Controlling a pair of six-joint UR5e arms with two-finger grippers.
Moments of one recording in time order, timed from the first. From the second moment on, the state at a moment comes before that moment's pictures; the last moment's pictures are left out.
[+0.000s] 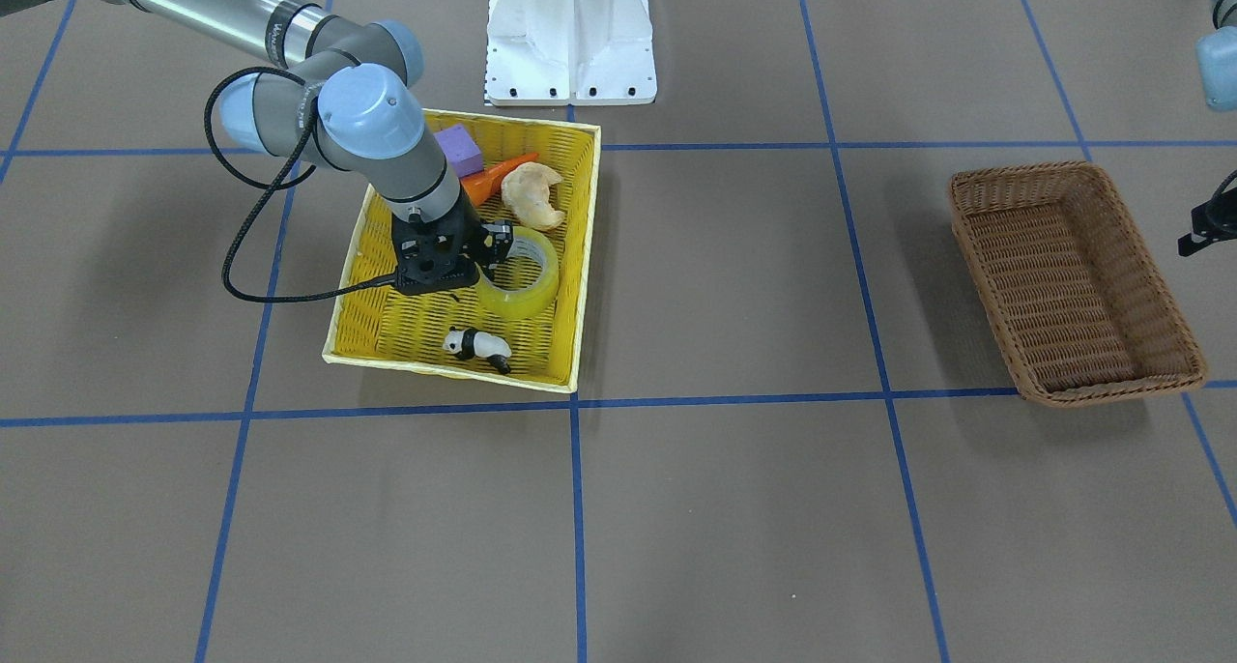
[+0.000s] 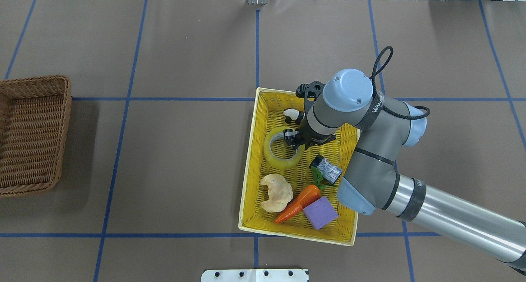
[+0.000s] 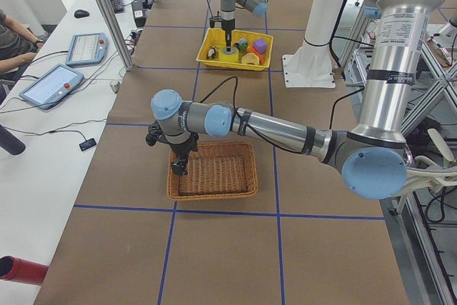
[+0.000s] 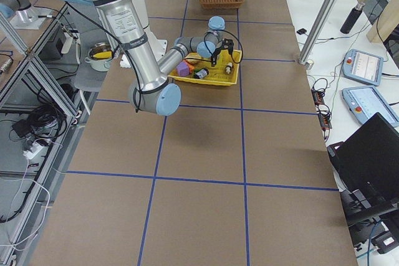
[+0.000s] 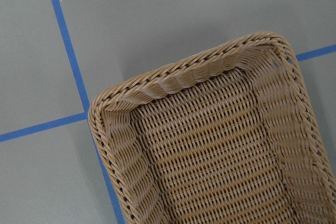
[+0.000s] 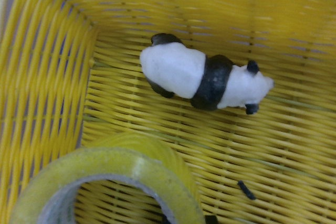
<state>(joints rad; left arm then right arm) -1.40 -1.70 -1.68 -1.45 -2.38 0.07 0.59 -1.02 1.65 -1.32 2.05 1.18</state>
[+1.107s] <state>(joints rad) -1.36 -1.71 -1.68 -1.85 -2.67 -0.43 0.64 -1.05 1.72 -0.75 2.18 1.62</state>
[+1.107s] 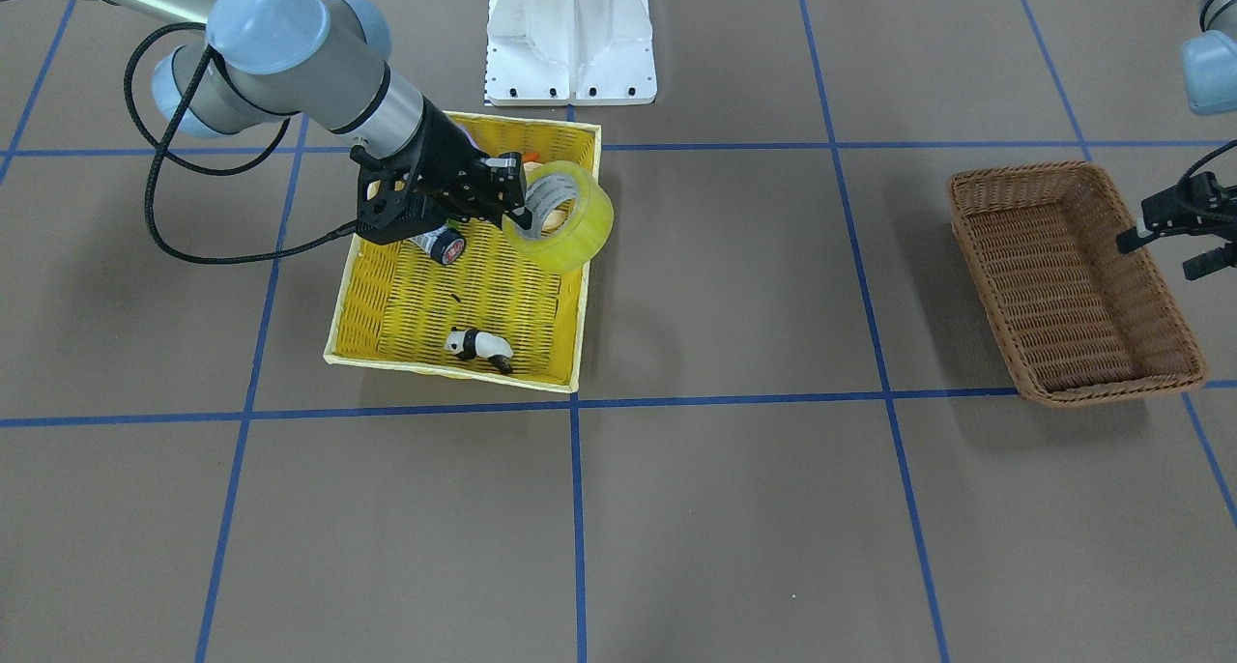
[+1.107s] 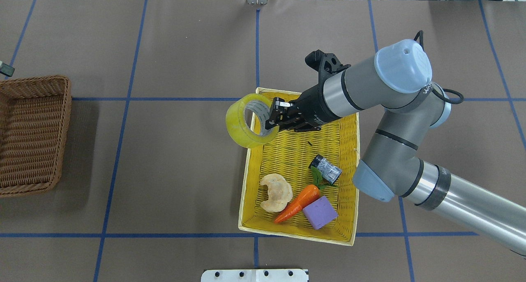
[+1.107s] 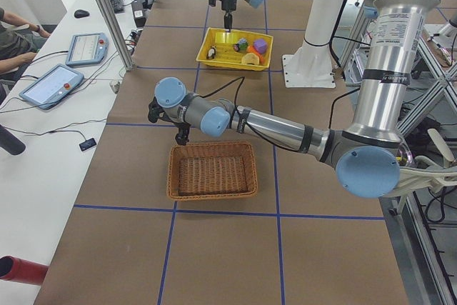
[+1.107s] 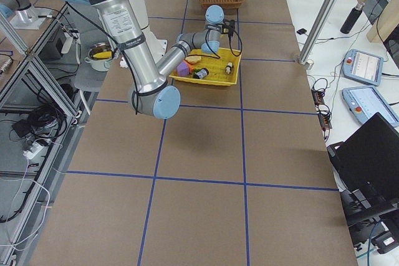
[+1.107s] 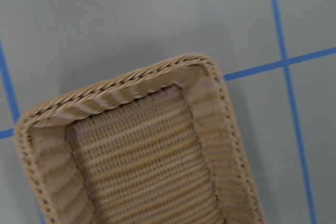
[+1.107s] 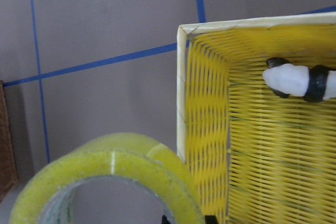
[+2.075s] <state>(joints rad) -1.15 -1.93 -1.67 -2.38 -2.77 -1.17 0.45 -1.02 1.59 -0.11 1.88 1.93</state>
